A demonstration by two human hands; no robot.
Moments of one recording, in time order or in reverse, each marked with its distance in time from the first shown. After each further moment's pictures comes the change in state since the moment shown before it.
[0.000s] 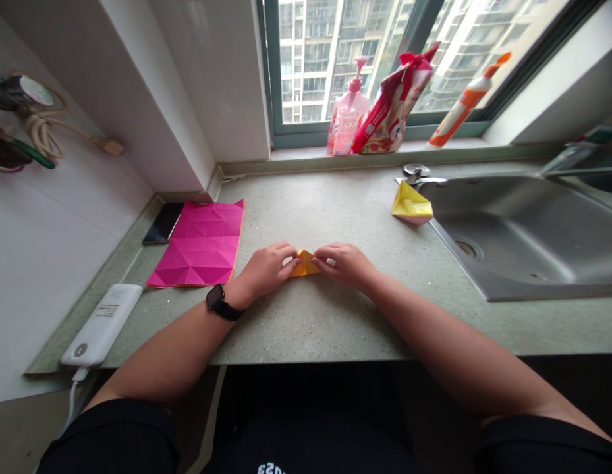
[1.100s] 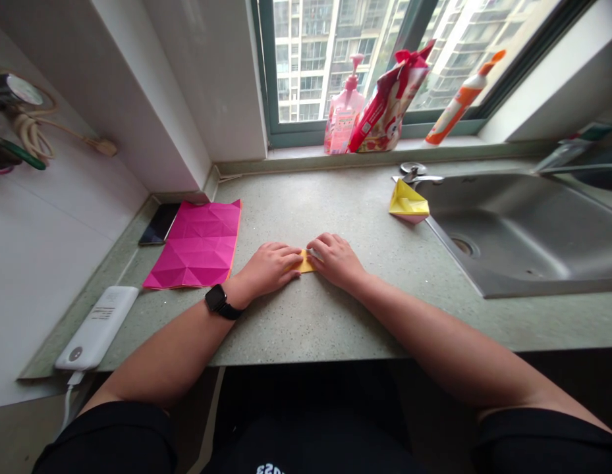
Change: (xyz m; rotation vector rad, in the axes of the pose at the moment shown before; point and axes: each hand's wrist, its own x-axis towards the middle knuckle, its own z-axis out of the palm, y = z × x) left_hand 0.006 -0.014 0.010 0.151 -0.139 0.203; right_hand 0.005 -0.002 0.025 -0.174 0.094 0.134
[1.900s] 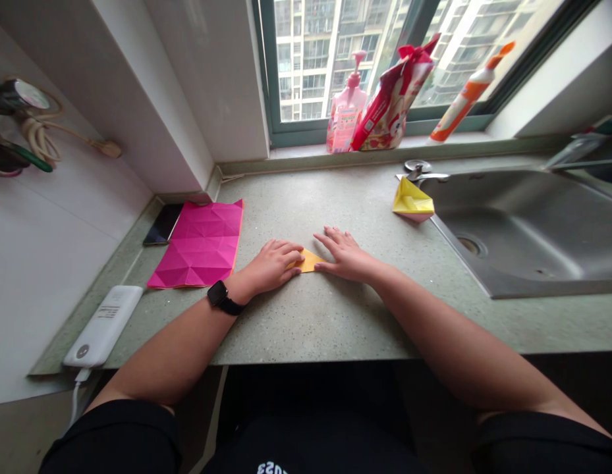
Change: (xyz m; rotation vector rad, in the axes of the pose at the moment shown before) left_hand 0.001 -0.007 0.004 -0.053 -0.050 -0.053; right_hand -0.004 0.047 0.011 0.059 -0.276 0.086
